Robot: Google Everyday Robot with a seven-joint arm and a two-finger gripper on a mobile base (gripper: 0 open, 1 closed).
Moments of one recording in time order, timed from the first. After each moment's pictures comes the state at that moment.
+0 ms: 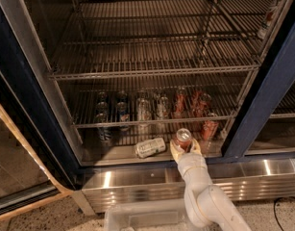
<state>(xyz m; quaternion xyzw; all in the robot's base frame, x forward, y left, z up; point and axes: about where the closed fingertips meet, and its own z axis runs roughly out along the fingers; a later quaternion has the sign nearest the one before) 0.594 -0.162 0.576 -0.05 0.76 0.02 0.65</state>
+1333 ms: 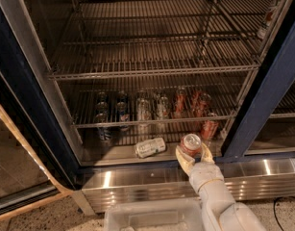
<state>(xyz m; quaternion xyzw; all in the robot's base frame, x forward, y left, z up) 0.525 -0.169 0.641 -0.09 0.74 0.04 0.67</state>
